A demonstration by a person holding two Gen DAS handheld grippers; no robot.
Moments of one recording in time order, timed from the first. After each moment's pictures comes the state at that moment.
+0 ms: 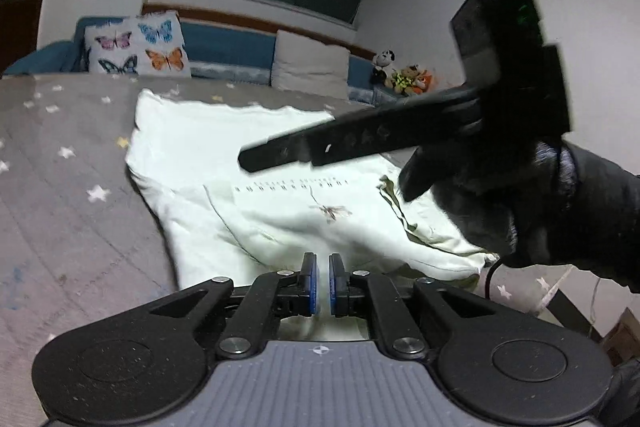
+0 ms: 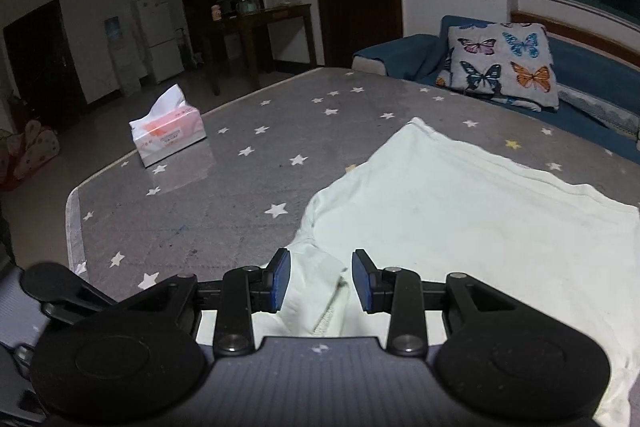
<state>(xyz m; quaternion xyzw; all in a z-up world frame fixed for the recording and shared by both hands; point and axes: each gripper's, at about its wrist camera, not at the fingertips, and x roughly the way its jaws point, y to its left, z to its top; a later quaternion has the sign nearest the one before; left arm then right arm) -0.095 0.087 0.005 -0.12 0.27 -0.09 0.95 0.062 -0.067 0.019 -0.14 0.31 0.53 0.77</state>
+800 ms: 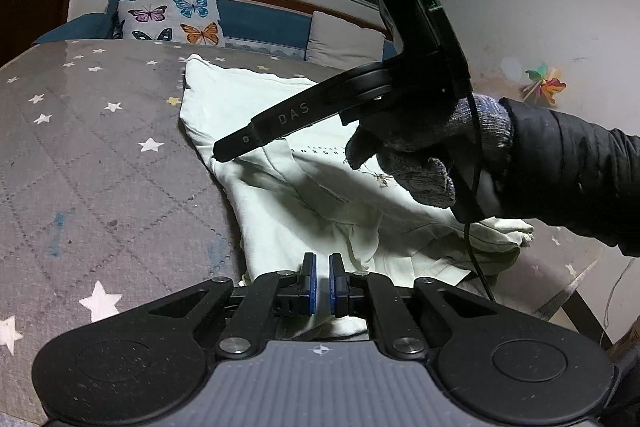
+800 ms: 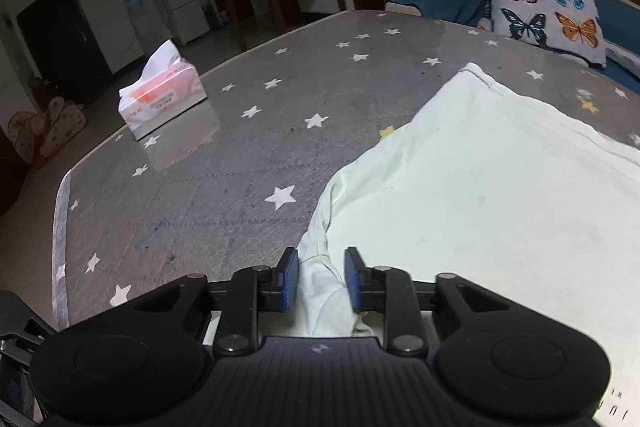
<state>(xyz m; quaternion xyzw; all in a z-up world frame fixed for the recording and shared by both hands) -0.106 0.110 -0.015 -0.14 0.31 -0.06 0.94 0.101 0.008 -0.029 -0.15 0.38 0.56 0.72</state>
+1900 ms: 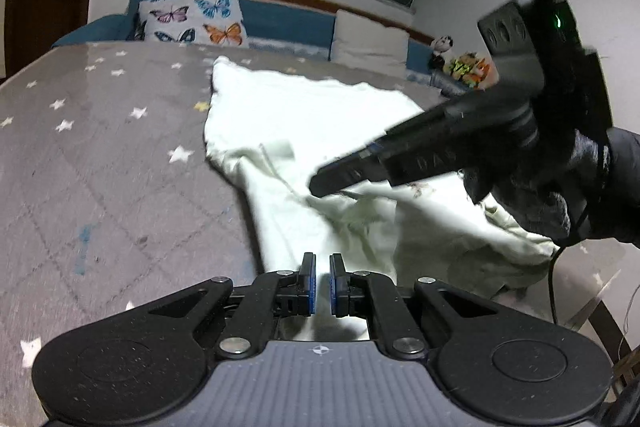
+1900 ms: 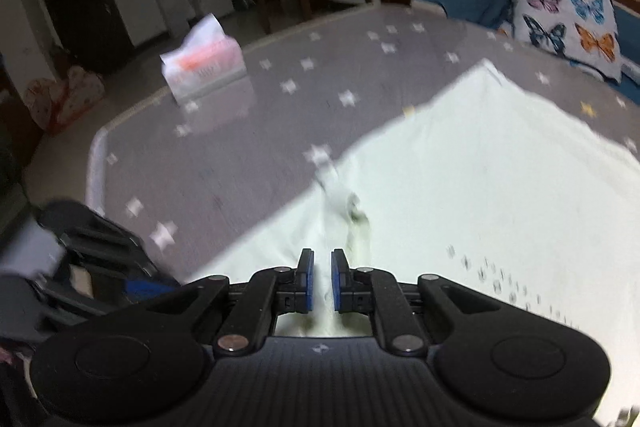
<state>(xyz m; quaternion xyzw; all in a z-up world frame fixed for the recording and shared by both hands) -0.093 0.124 -0.016 -0.14 0.32 -0.02 0.94 0.074 -0.028 -0.016 -0.19 0.38 0.58 0.70</state>
